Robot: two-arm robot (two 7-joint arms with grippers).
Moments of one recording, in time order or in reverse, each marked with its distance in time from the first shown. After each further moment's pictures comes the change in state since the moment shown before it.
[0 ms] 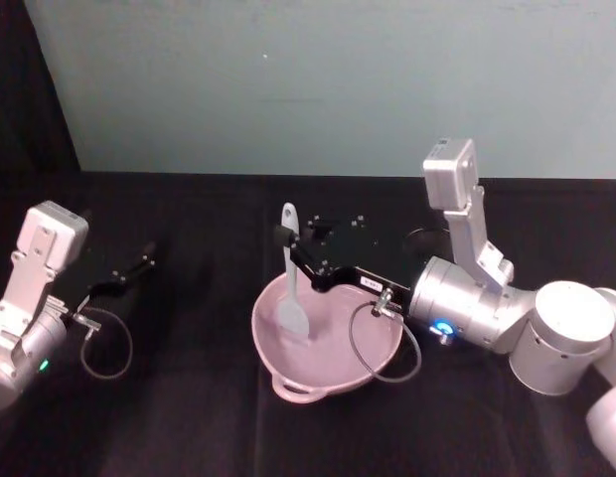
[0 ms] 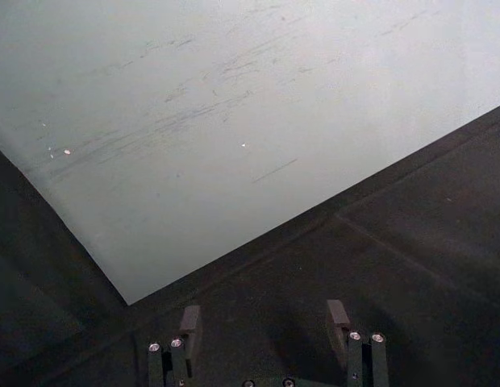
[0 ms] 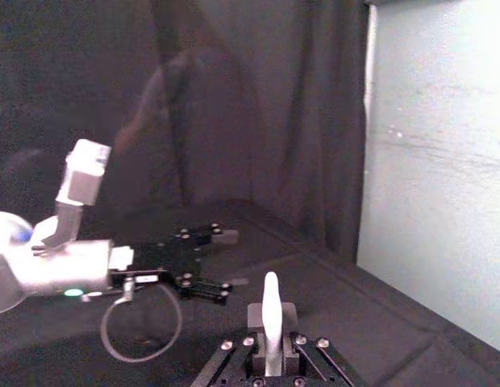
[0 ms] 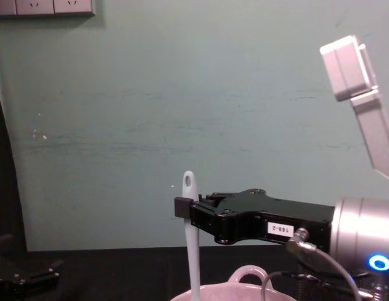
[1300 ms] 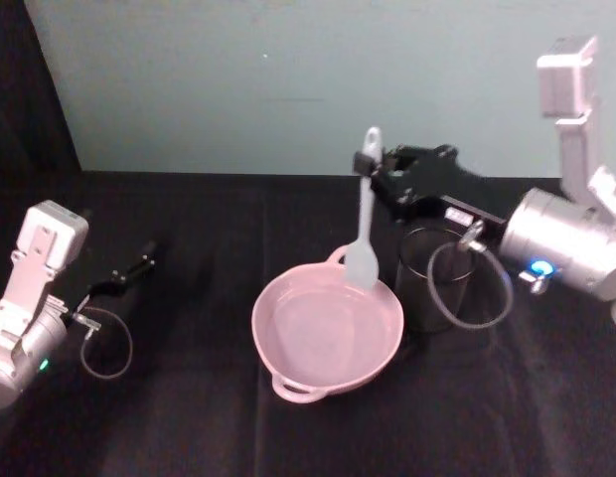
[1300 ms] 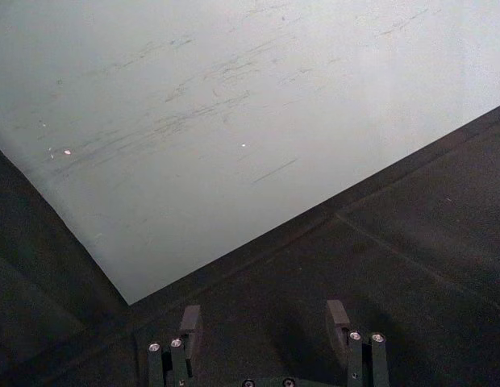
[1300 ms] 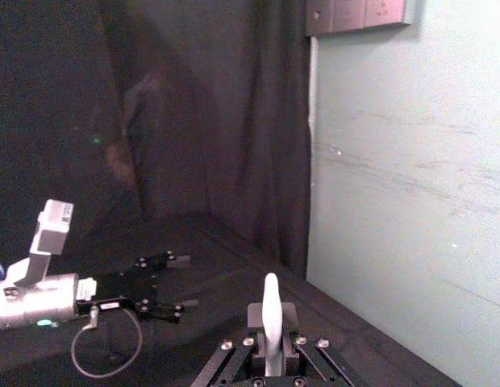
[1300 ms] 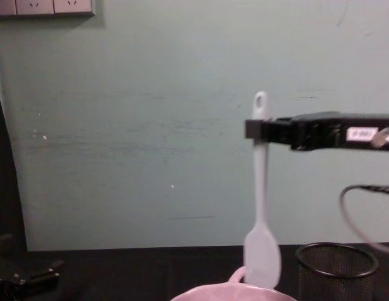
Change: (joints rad) left arm 0.000 0.000 0.000 0.000 0.000 0.000 0.000; right arm 0.007 0.201 0.084 -0.244 0.148 0.184 -0.108
